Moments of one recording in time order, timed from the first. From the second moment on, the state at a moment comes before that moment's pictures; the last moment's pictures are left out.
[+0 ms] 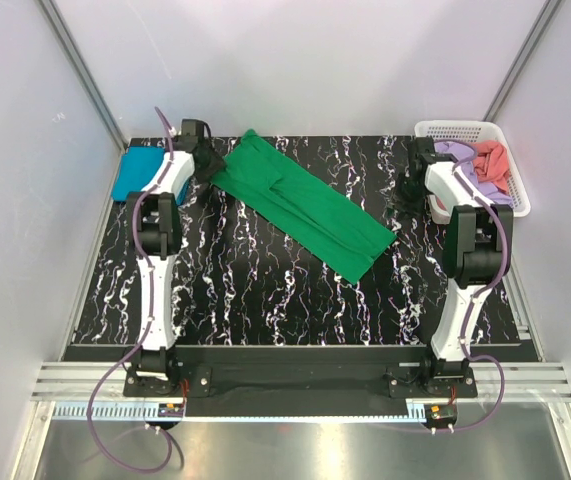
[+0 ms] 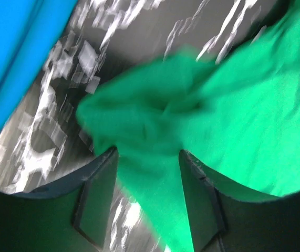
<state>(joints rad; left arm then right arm) -0.06 2.53 2.24 -0.59 0.01 -0.66 0.04 2.03 1.62 -0.82 -0.07 0.42</state>
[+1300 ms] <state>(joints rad) -1.11 2.00 1.28 -0.21 -0.29 -1.53 -0.06 1.66 1.42 -0.88 -0.05 0.48</state>
